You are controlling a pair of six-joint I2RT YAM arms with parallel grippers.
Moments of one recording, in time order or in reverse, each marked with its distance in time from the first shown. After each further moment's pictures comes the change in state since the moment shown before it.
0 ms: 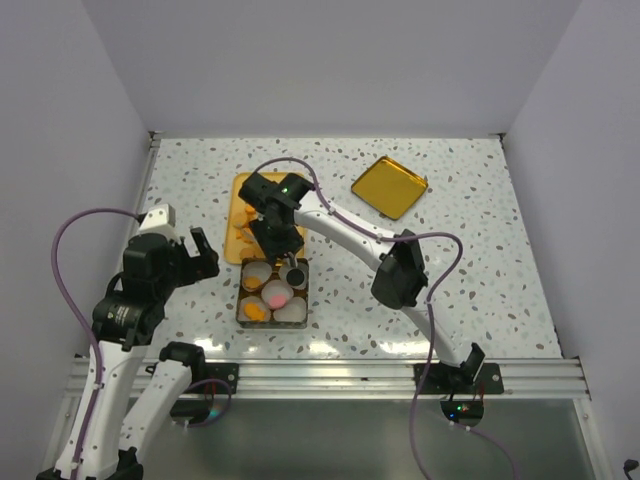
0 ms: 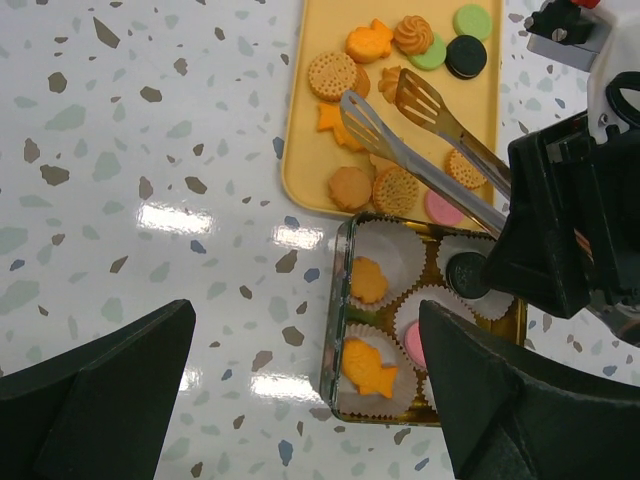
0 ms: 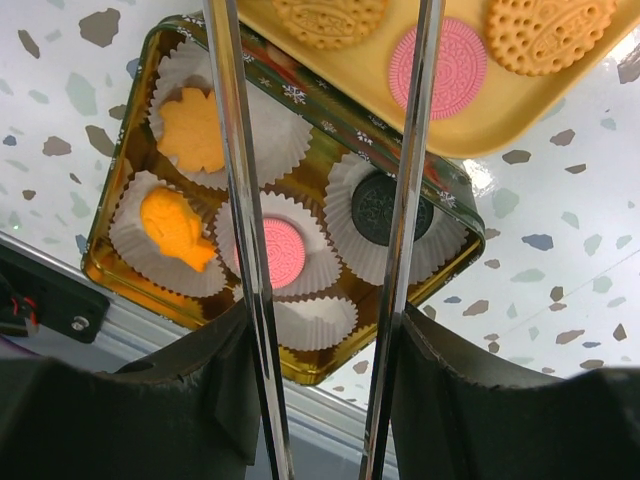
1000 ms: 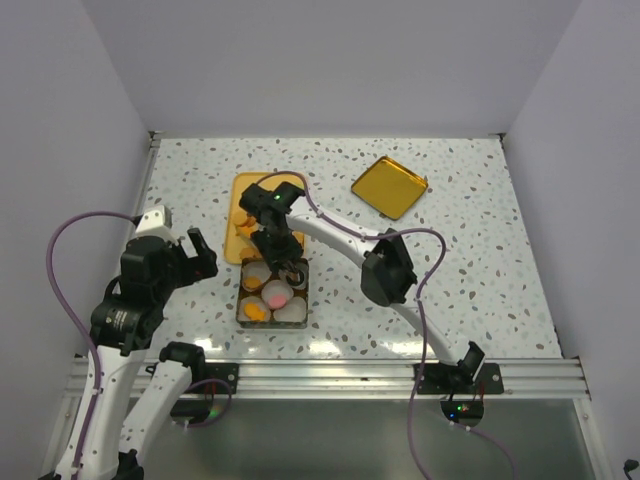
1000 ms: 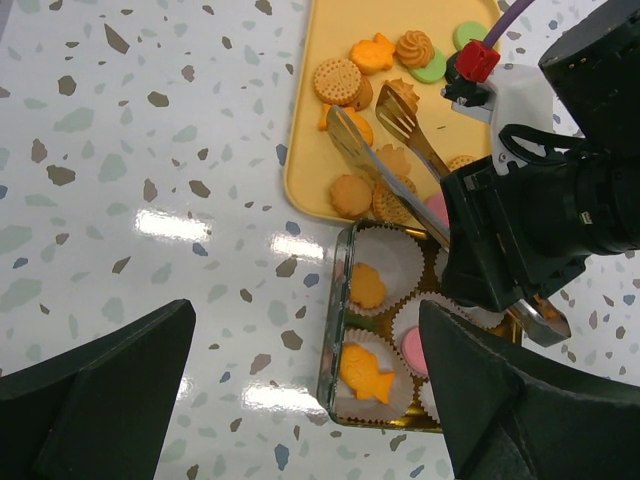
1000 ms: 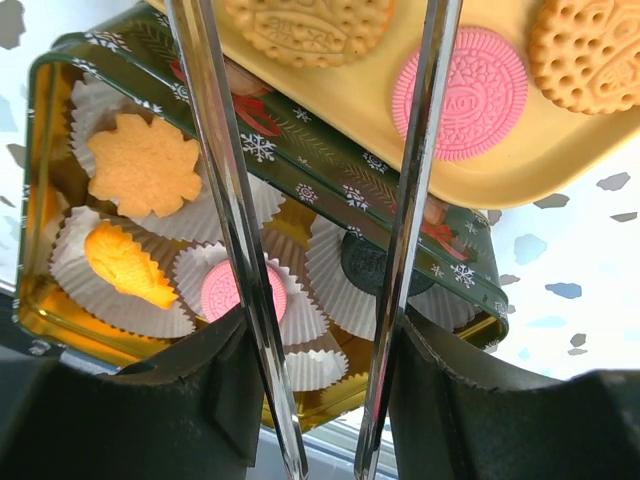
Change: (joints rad) left arm 0.000 -0.028 -0.001 0.000 -0.016 -0.019; right arm -0.011 0.121 0.000 0.002 -0.042 -0.036
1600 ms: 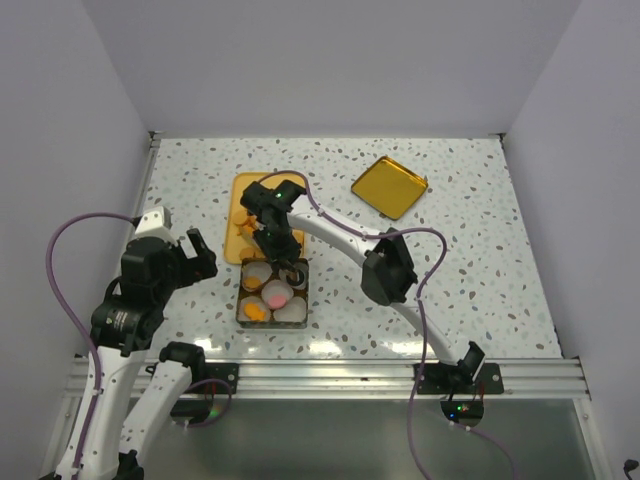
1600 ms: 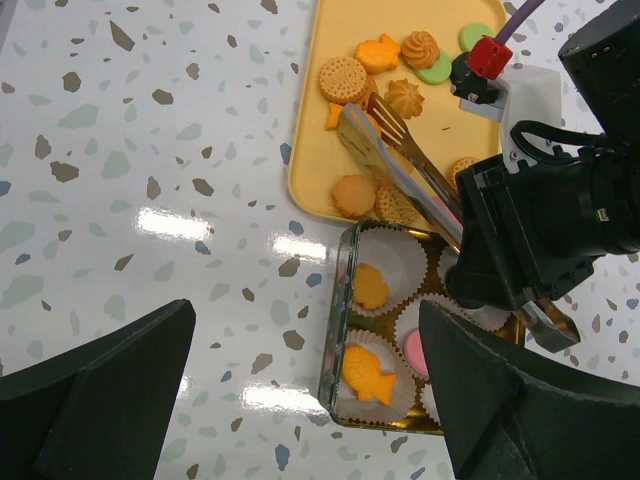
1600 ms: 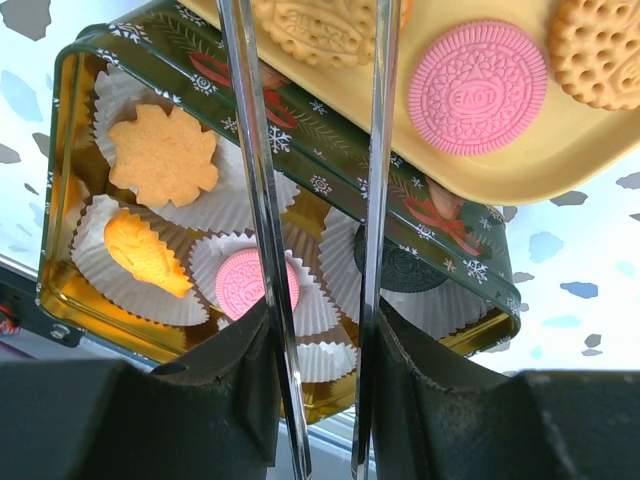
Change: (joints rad) left arm 0.000 -0.006 -0.008 0.000 -0.013 -0.008; right arm -0.012 0.000 0.014 -0.006 -0.055 0.006
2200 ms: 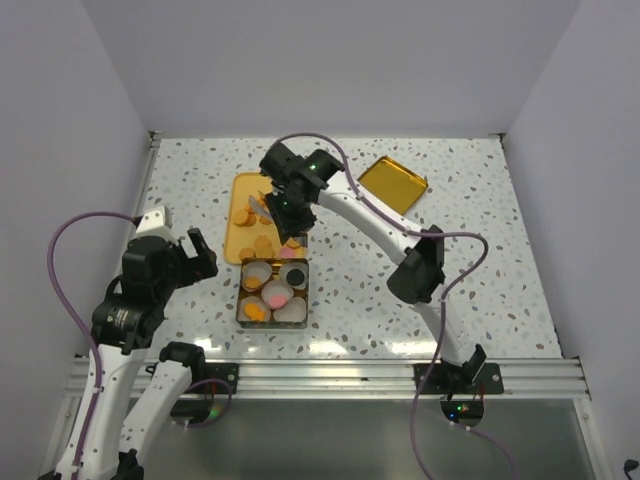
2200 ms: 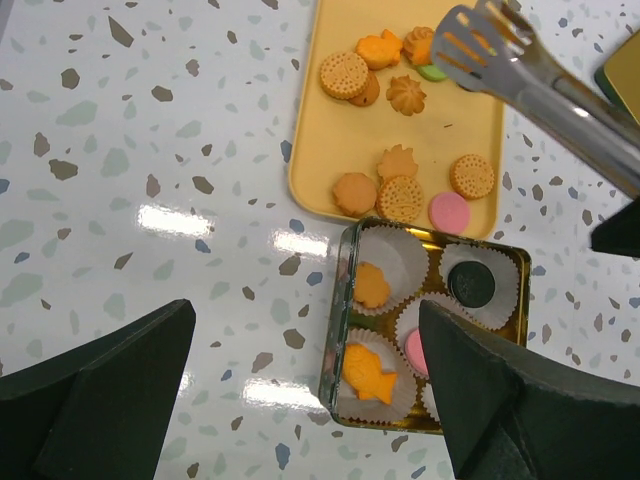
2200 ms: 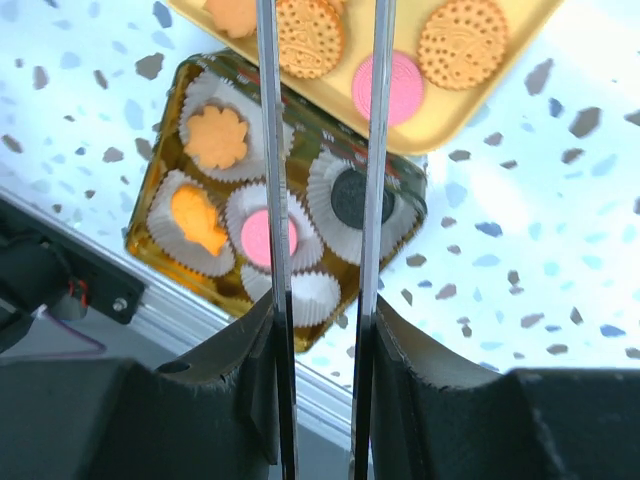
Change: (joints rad) left arm 0.000 0.008 0.000 0.000 0.001 0.000; right arm -0.058 -0.197 0.004 -0.004 0.040 0.006
